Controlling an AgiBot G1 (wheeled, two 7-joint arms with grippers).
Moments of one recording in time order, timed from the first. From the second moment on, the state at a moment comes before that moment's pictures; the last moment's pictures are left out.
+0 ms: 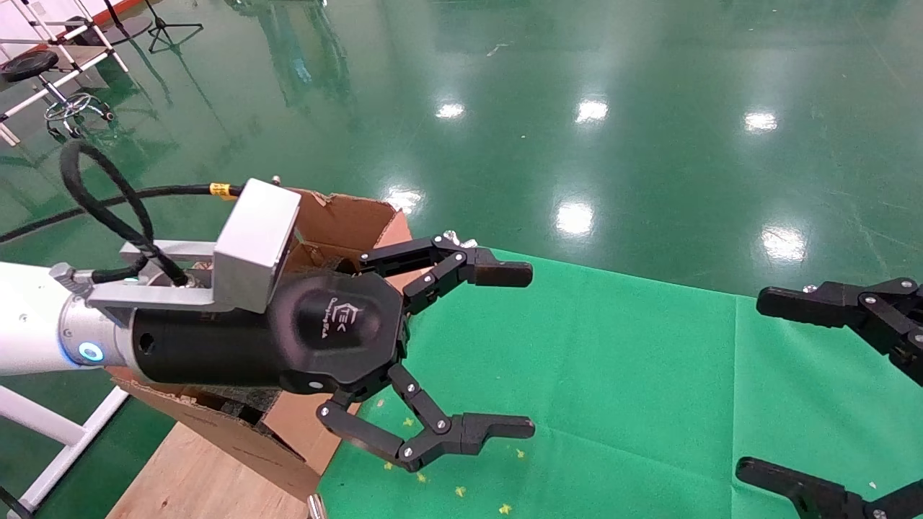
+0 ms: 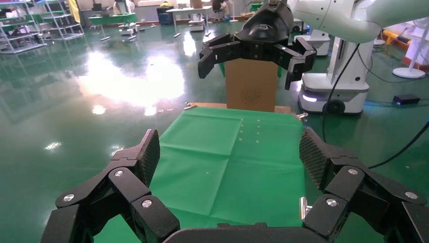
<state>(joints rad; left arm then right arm) -1.07 0.61 0.28 -1.29 0.73 1.50 -0.19 1.08 -0.60 -0.31 1.27 -0.71 -1.48 0.17</state>
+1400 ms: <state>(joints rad) -1.08 0.61 0.28 -1.28 0.73 1.49 -0.19 1.08 -0.60 -0.31 1.27 -0.71 -1.48 0.17</state>
